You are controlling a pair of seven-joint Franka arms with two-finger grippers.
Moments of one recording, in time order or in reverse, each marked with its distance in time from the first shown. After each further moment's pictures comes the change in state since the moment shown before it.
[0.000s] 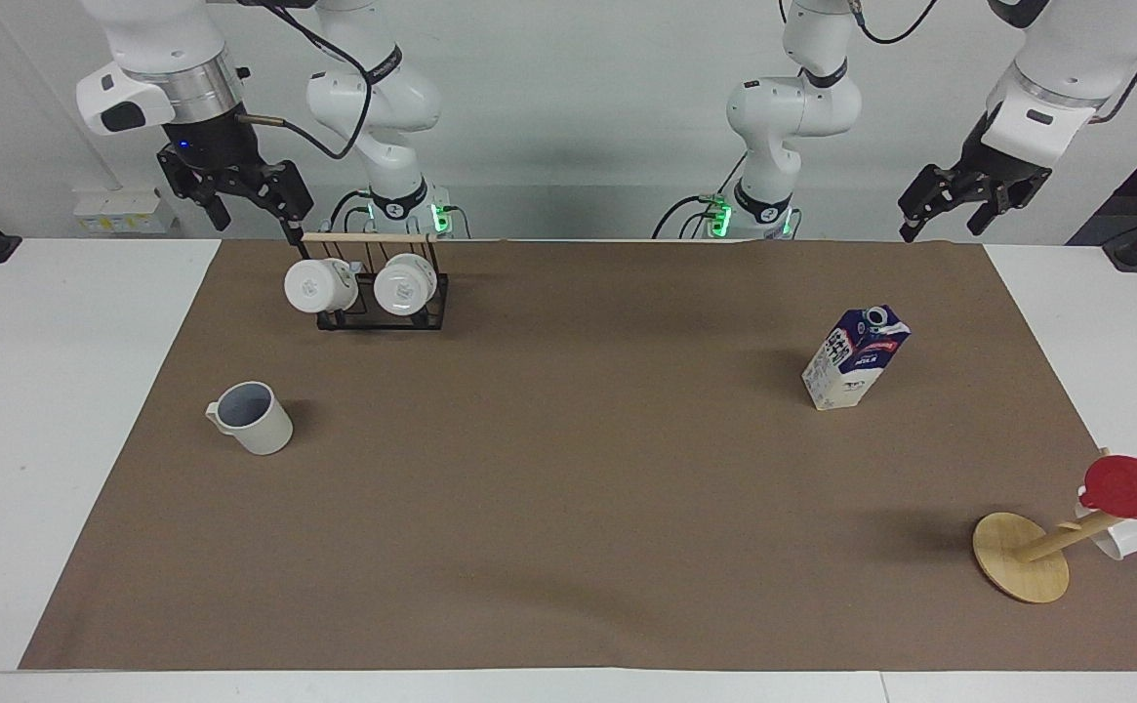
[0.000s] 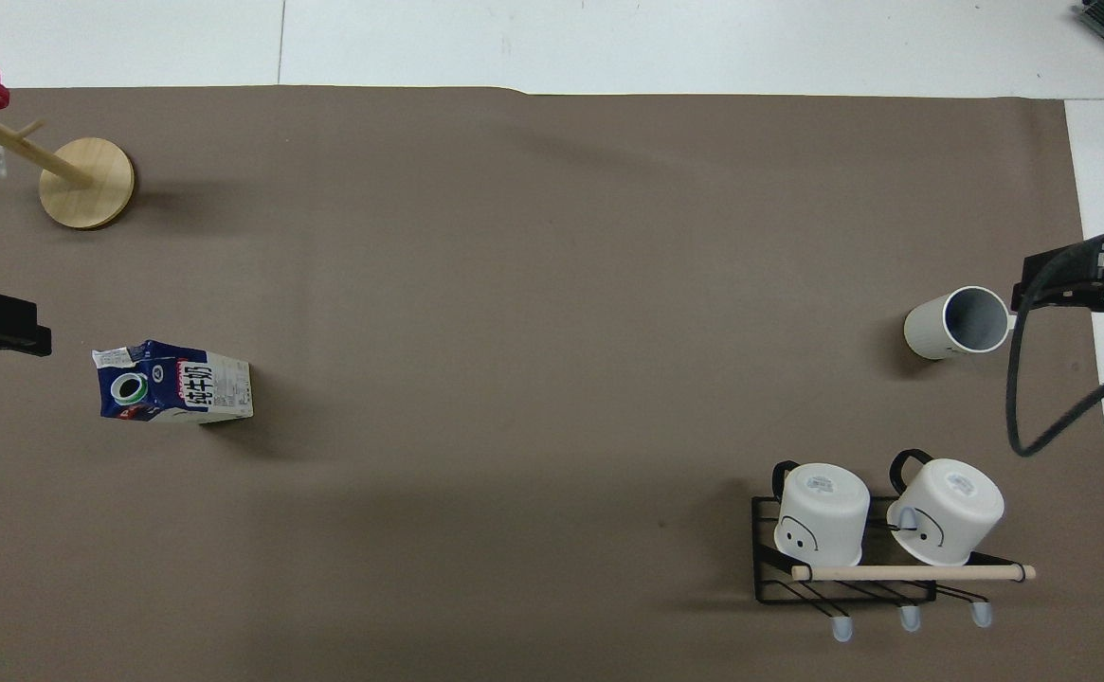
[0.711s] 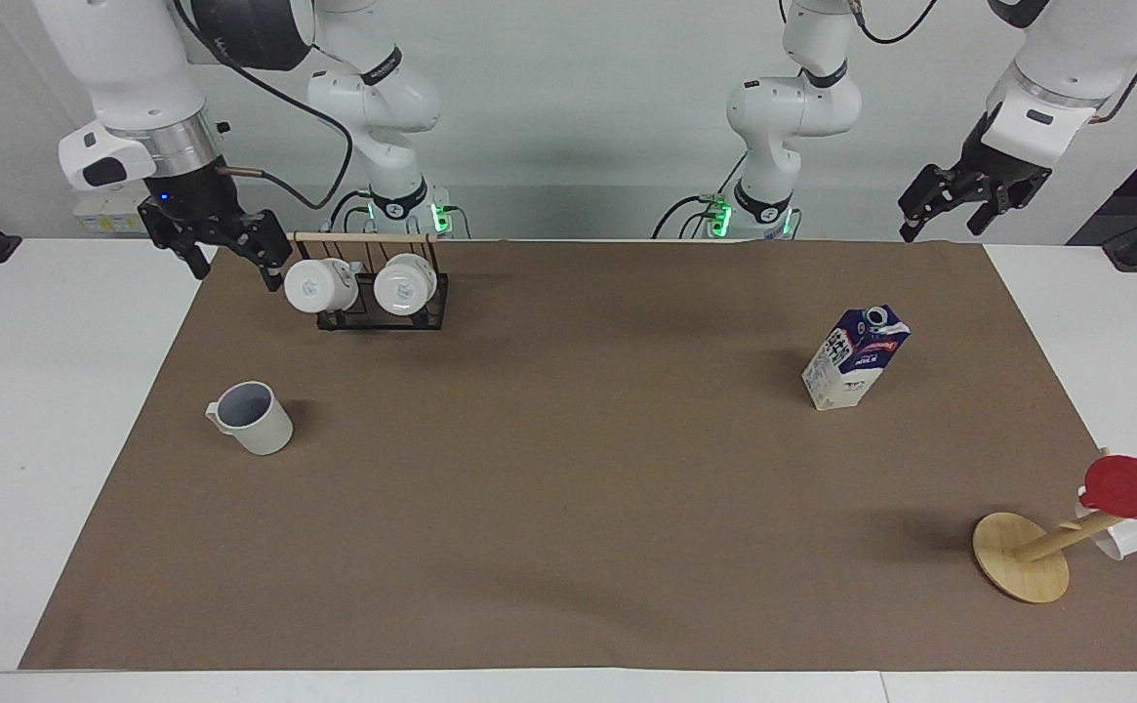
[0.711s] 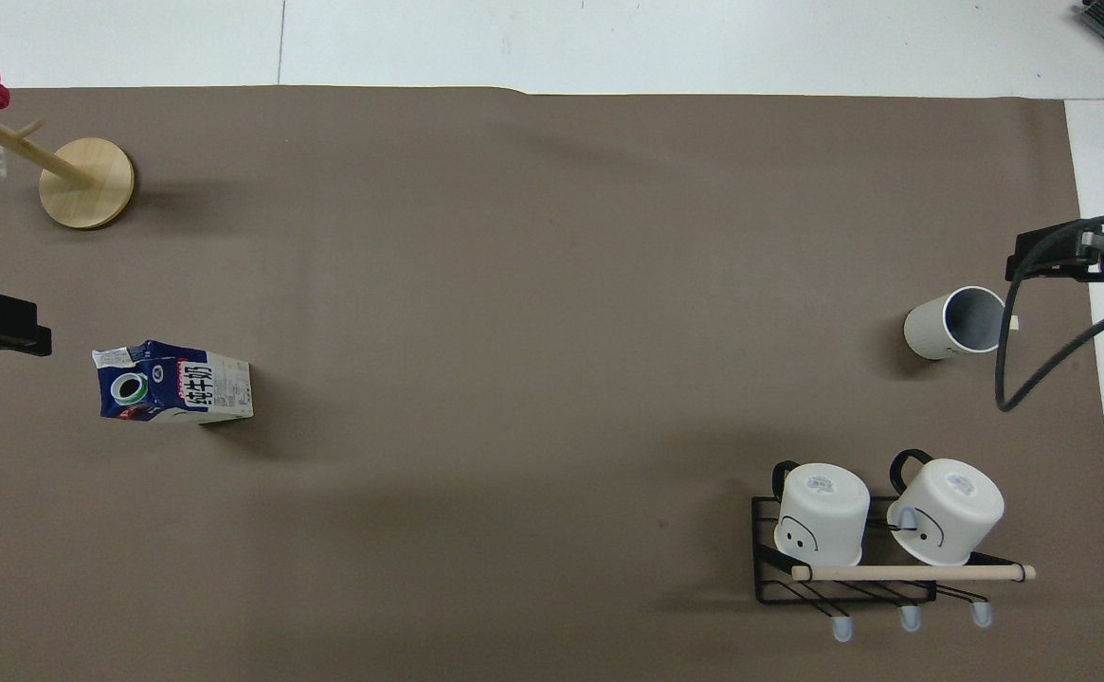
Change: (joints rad) left arm 0.000 0.000 0.000 0.000 0.000 0.000 0.000; right arm -0.060 0.034 -0.002 -0.106 0.000 0.194 -0.120
